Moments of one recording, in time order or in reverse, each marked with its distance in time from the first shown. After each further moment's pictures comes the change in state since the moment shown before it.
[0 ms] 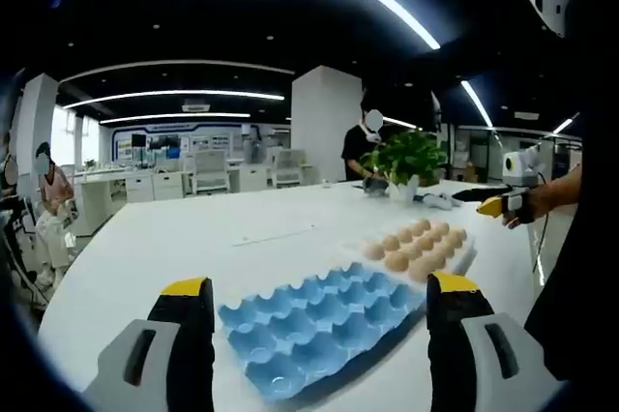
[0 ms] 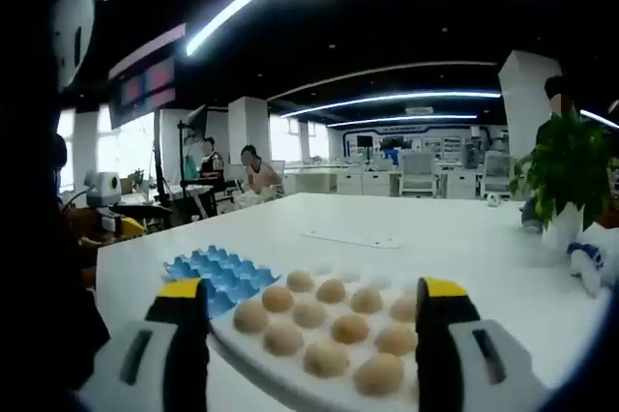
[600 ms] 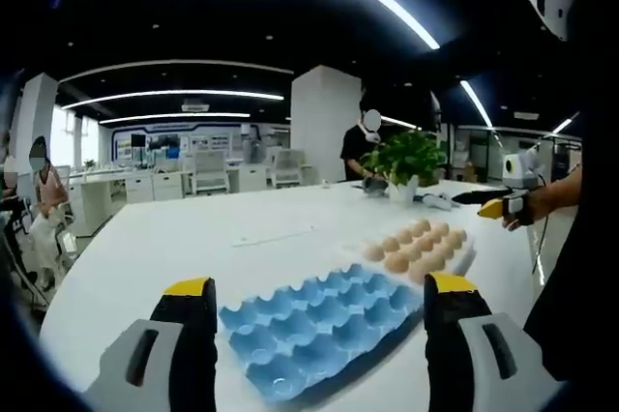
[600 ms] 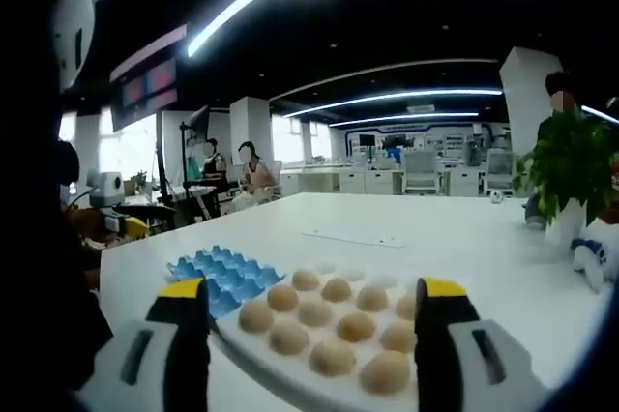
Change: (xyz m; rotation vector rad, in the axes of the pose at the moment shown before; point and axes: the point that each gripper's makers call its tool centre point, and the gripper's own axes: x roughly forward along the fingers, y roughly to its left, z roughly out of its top) left arm 0.001 0.002 0.003 0.006 -0.003 0.002; right arm 0.001 0.002 -0.003 0.017 0.001 0.015
